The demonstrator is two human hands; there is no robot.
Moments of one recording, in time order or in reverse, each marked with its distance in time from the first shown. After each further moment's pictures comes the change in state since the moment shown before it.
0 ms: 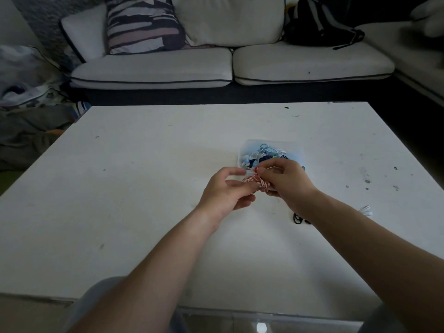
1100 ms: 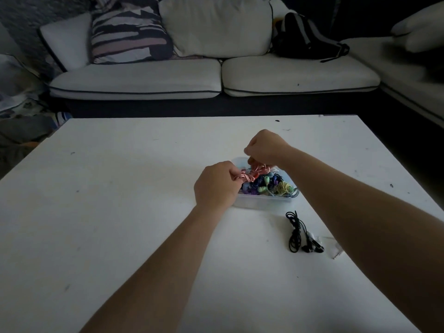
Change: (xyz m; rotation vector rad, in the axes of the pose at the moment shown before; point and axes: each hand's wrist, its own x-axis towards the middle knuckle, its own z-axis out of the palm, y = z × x) left_hand 0.106 0.002 0.010 0.933 0.326 0.367; right_hand 0.130 -0.060 -0.006 -0.843 -0.016 -0.067
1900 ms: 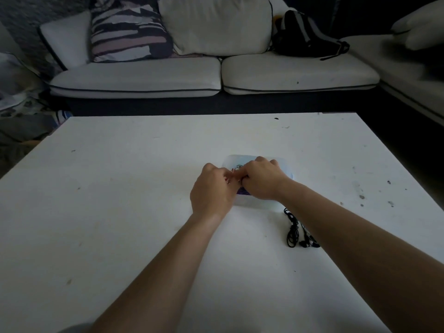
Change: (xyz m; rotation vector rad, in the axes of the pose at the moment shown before) left_hand -0.021 -0.007 0.000 0.062 0.051 -0.014; right_hand -0.053 0.019 0.039 -0.363 -0.126 -0.296
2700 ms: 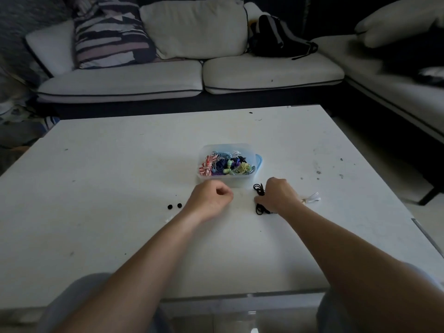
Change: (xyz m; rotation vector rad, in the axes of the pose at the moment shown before) left_hand -0.079 0.022 -0.013 -0.236 -0.420 0.017; right_hand -0.108 0.056 0.045 0.151 0.074 0.555
